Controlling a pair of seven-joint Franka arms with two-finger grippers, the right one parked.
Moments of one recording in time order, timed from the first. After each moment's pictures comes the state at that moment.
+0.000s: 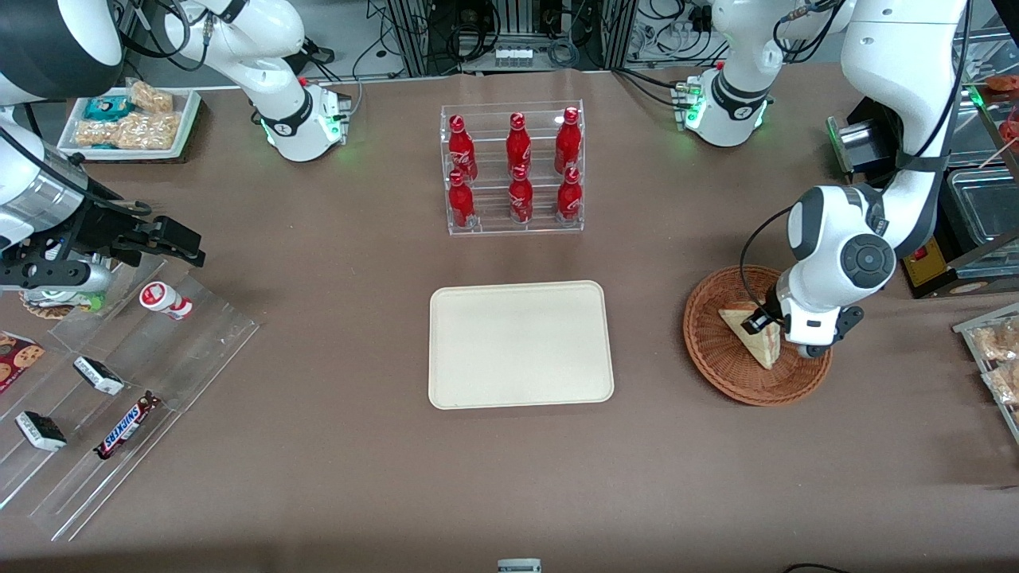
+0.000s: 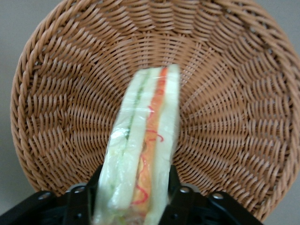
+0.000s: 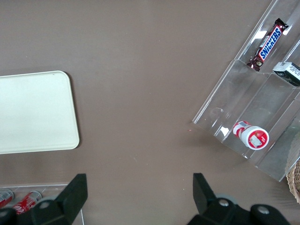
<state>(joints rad) -0.05 0.29 -0.04 -2.14 0.03 2.33 -0.76</state>
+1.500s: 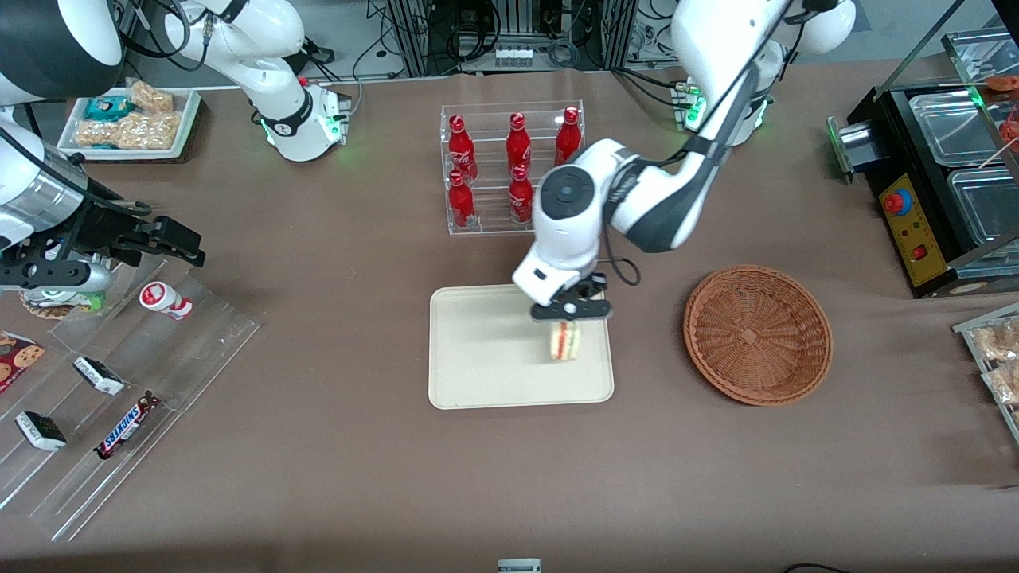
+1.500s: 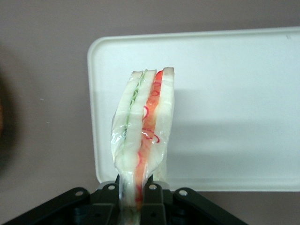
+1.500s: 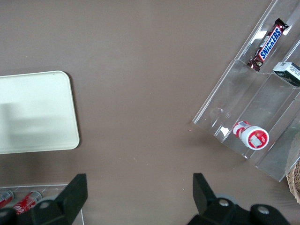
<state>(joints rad) -0.68 0.50 -0.06 -1.62 0.11 2.11 -0.77</state>
